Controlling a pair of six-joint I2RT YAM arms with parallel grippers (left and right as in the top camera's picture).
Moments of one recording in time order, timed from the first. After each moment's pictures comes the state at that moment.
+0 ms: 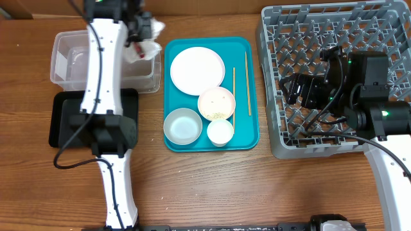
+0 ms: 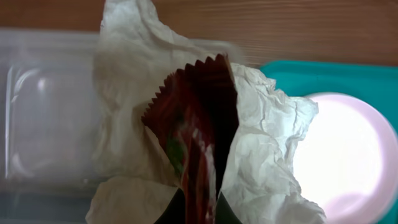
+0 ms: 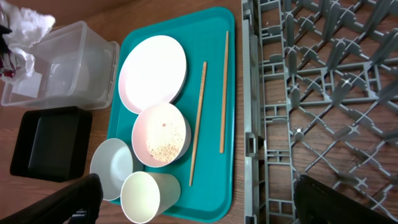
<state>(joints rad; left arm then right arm) -0.06 2.39 2.68 -1.40 -0.04 -0.12 0.03 1.27 1.30 -0.89 -0.38 0.23</state>
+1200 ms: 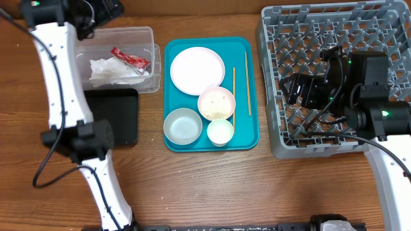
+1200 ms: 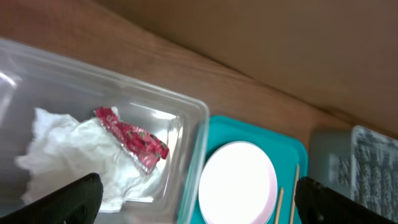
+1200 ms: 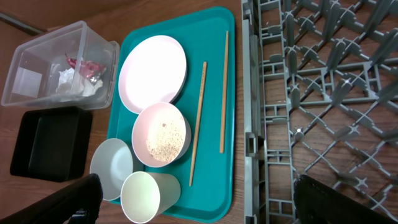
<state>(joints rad) 0.16 2.31 2.81 -1.40 0.31 -0.33 0.03 1.27 1.30 -0.89 -0.38 0.23</state>
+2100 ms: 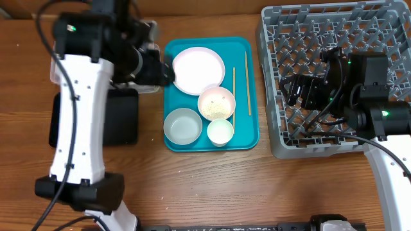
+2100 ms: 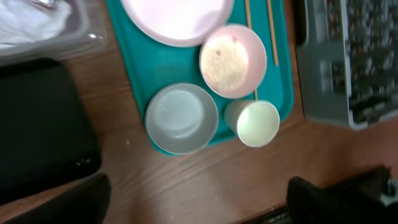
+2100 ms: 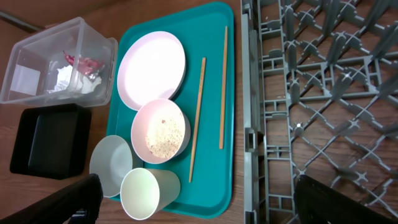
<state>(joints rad) -0.17 1.83 2.21 -1.68 0.27 -0.04 0.03 1.27 1.30 -0.90 -0.38 0.23</state>
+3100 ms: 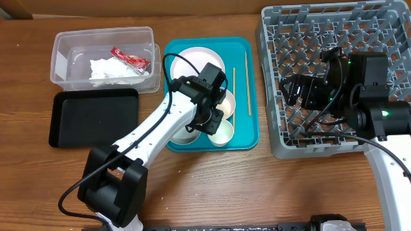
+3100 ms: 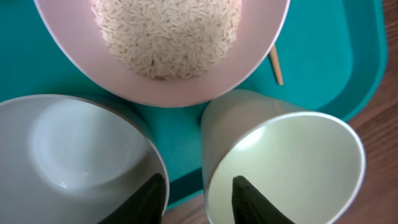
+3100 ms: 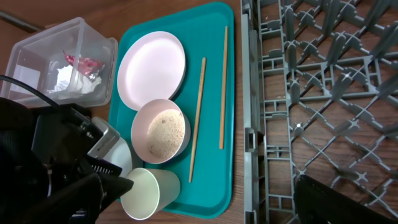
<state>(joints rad) -0.56 1.83 1.41 -1.00 0.10 -0.16 0.03 1.27 1.30 -0.90 -0.38 0.23</state>
